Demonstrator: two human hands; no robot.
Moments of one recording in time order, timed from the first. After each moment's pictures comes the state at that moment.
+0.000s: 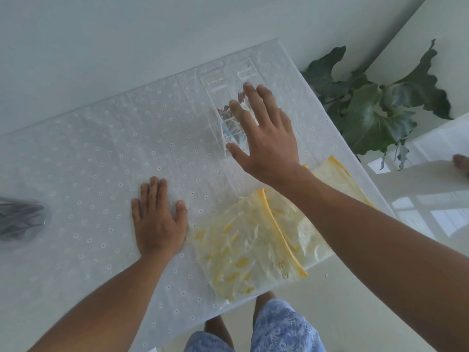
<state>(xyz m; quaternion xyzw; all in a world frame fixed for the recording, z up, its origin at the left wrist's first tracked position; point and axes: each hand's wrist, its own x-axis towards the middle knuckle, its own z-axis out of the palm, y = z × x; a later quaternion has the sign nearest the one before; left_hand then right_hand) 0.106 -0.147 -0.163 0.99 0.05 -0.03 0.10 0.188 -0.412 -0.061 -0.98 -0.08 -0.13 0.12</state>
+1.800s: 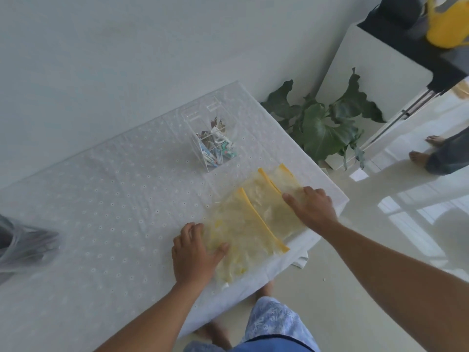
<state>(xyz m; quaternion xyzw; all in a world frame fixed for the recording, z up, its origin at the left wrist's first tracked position) 0.015 -0.199 -0.128 0.98 -0.05 -0.09 0.14 0.012 -0.522 -0.090 -0.89 0.34 0.15 0.25</state>
